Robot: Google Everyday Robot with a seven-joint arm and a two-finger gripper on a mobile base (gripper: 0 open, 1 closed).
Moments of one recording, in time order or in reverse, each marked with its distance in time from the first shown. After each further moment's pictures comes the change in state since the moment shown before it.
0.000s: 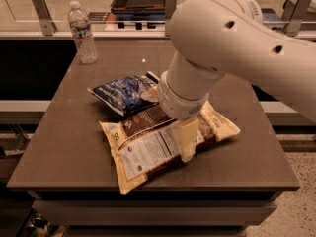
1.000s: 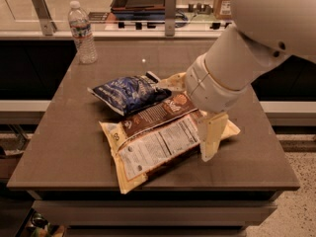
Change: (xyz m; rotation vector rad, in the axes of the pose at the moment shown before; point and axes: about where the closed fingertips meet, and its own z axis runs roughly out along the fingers) arm 0.009 0.024 -0.059 0.076 -0.103 0.010
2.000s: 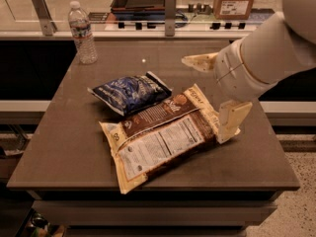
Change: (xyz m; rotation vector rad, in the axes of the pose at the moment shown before) arm 0.045 -0.013 -0.041 0.207 0.092 0.032
